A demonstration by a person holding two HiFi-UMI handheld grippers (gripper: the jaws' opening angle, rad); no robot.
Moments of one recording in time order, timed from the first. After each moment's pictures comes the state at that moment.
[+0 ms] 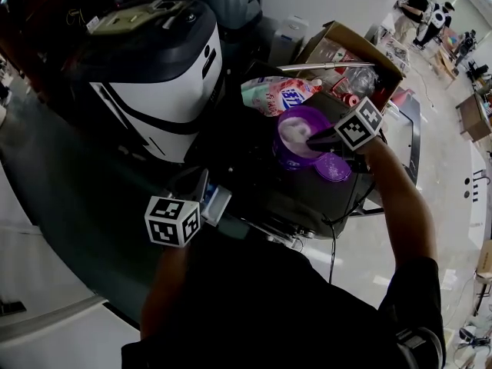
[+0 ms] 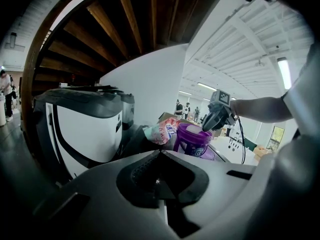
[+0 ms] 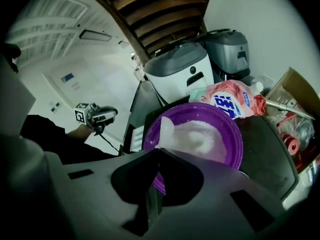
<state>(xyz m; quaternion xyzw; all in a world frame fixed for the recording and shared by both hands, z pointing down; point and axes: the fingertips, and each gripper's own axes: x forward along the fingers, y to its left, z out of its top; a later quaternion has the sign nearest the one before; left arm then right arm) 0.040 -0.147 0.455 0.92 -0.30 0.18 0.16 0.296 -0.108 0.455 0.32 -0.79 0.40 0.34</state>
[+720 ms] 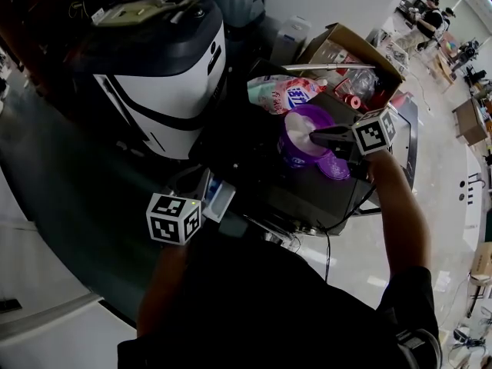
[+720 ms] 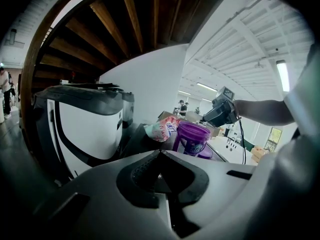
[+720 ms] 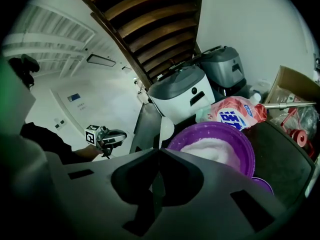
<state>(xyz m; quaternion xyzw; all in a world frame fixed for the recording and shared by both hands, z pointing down) 0.019 -0.145 0.460 0.92 -0.29 0.19 0.17 0.272 -0.116 0.411 0.36 -0.82 0.38 0.21</state>
